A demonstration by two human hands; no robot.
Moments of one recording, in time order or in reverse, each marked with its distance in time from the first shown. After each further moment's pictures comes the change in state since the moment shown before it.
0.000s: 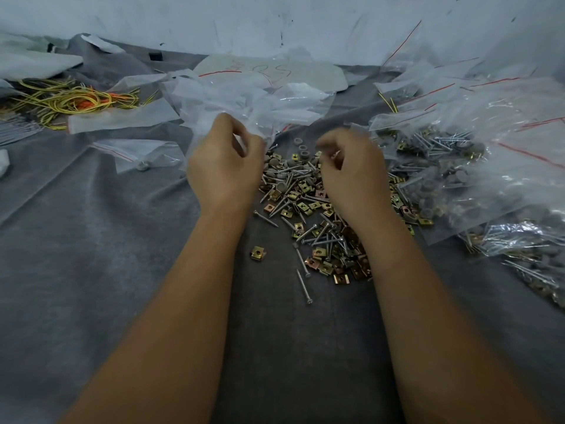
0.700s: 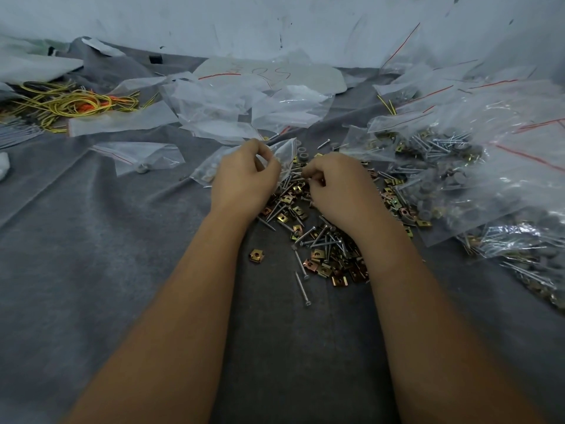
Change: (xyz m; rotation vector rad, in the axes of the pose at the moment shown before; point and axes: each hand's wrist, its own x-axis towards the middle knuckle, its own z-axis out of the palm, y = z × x) left_hand -0.003 -0.014 0.016 -0.073 -0.472 -0.099; right_hand -0.002 0.002 0.004 -0.273 -0.302 -0.014
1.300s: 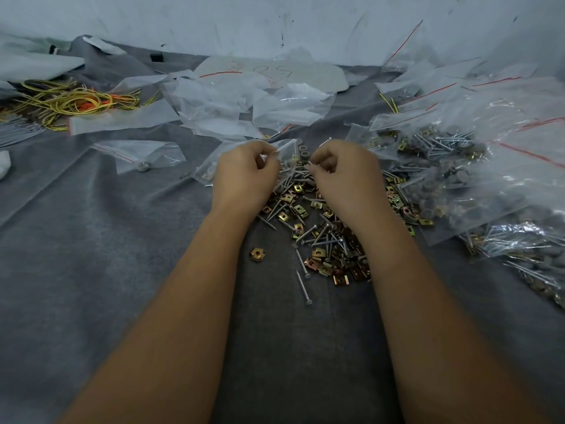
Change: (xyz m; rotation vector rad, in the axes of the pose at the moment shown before) left_hand 0.003 -0.001 0.002 0.017 0.054 0.042; right_hand 0.001 -0.001 -0.003 0.239 0.151 0.092
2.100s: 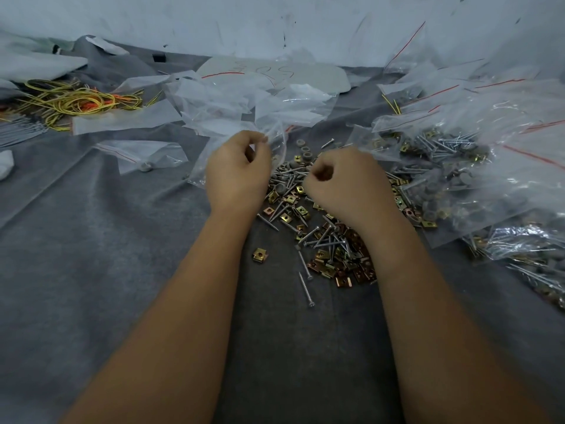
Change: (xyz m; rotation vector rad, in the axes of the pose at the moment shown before) left_hand -0.004 0.008 -0.005 -0.145 0.210 -0.045; right_hand -0.006 -0.005 -0.006 -0.116 -0.069 -0.077
